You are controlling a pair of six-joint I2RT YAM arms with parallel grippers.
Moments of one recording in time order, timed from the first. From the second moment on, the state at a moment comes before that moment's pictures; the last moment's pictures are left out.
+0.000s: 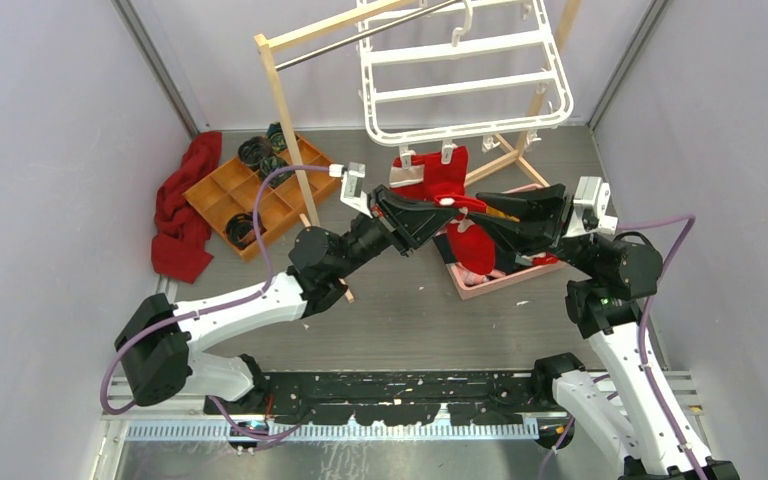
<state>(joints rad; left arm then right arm) -0.98 1.32 0.87 1.01 0.16 -0.74 0.22 0.71 0.77 0.61 -0.88 0.37</state>
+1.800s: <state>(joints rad) -0.97 1.36 1.09 0.54 0.28 0.06 0.21 0.45 0.78 -0.16 -0.52 -0.21</state>
